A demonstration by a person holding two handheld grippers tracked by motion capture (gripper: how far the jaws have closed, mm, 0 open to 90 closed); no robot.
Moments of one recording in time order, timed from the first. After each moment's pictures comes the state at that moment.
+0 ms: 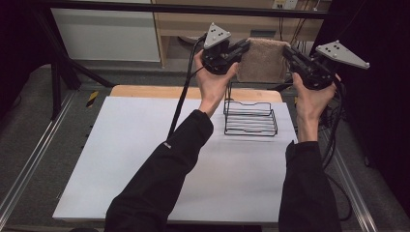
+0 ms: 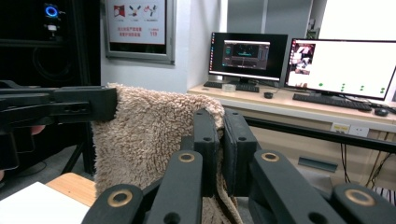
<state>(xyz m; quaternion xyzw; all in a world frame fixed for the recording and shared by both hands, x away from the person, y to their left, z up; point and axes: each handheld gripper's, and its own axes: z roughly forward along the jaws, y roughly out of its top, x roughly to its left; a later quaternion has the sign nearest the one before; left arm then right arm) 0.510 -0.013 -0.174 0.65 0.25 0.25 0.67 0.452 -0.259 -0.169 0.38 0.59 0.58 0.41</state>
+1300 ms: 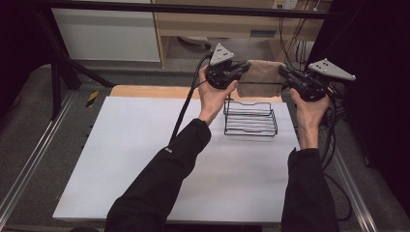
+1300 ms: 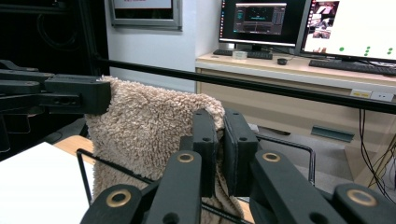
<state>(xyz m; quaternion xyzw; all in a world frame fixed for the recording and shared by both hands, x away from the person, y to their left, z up) 0.520 -0.020 -0.228 0.70 0.23 0.21 0.64 0.471 -0.282 -0.224 0.39 0.63 0.56 0.37</state>
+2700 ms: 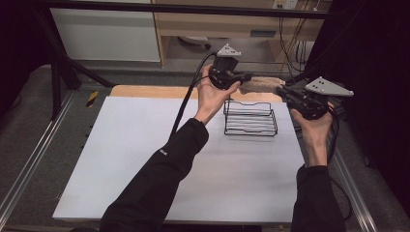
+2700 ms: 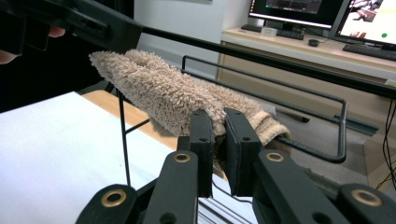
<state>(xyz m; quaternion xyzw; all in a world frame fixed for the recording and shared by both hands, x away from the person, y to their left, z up) 0.509 -0.027 -0.212 0.79 0.24 0.13 0.55 0.445 -0.290 -0.254 0.34 0.70 0.53 0.34</state>
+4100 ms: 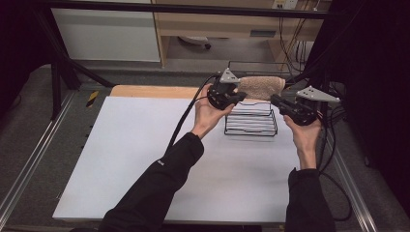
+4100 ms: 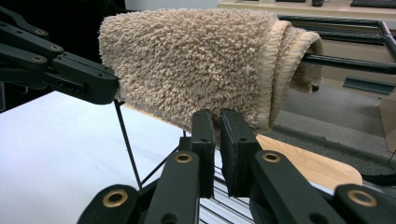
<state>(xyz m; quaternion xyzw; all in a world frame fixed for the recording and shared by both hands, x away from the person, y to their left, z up) 0.505 -0.025 -0.268 0.82 0.22 0.16 0.51 0.454 -0.283 -0.289 0.40 0.69 0.53 0.29</state>
